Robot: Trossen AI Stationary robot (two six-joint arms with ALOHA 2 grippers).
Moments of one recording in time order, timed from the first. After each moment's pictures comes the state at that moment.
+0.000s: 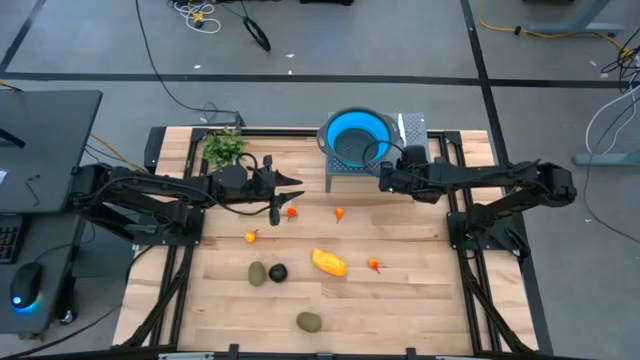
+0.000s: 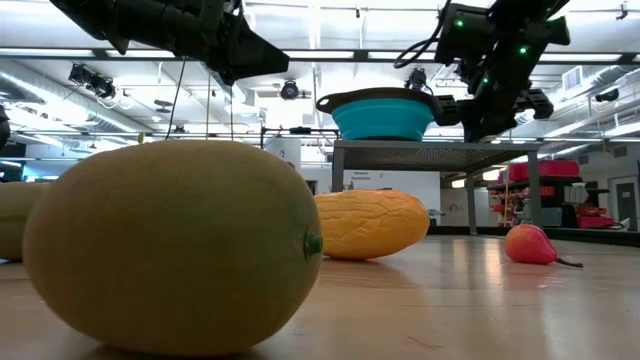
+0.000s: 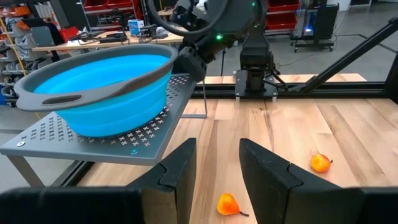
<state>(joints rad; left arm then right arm) 0.08 1.14 0.59 0.41 -0.14 0.07 -0.16 1.30 0.86 -0.83 0.99 1.11</state>
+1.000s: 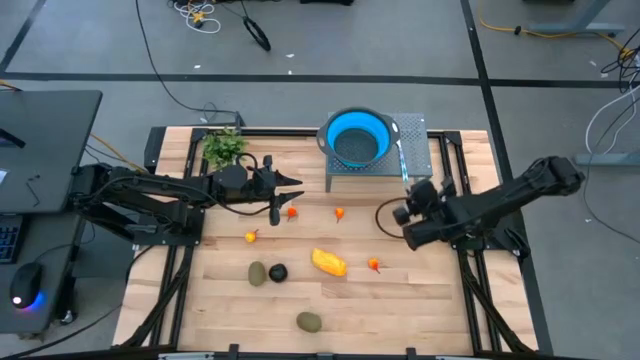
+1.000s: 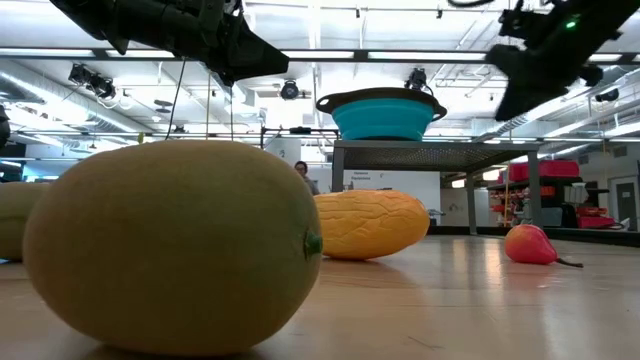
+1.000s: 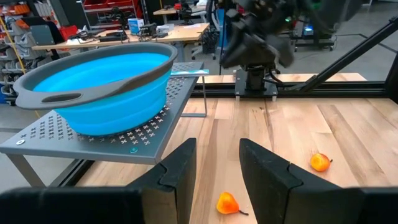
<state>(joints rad) 0.08 1.14 0.59 0.41 -0.14 0.07 0.37 1.19 0.86 -1.19 0.92 1.28</state>
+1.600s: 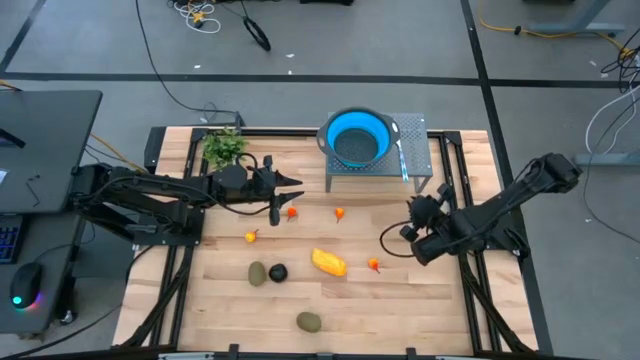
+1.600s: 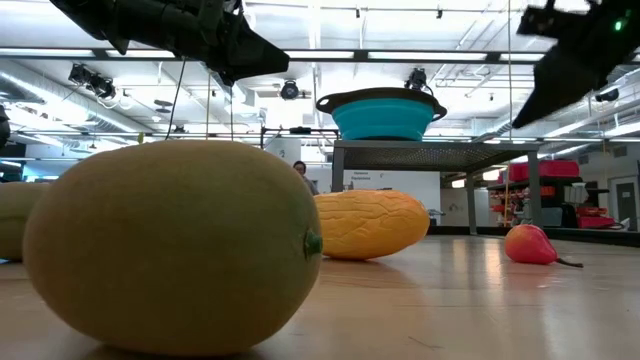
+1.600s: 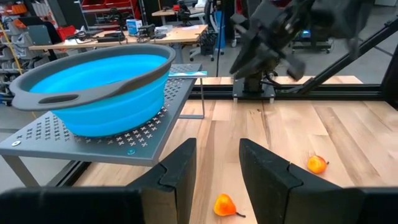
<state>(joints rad) 0.08 1.14 0.59 0.42 -0.14 0.06 0.50 1.18 0.77 -1.18 0.95 1.08</state>
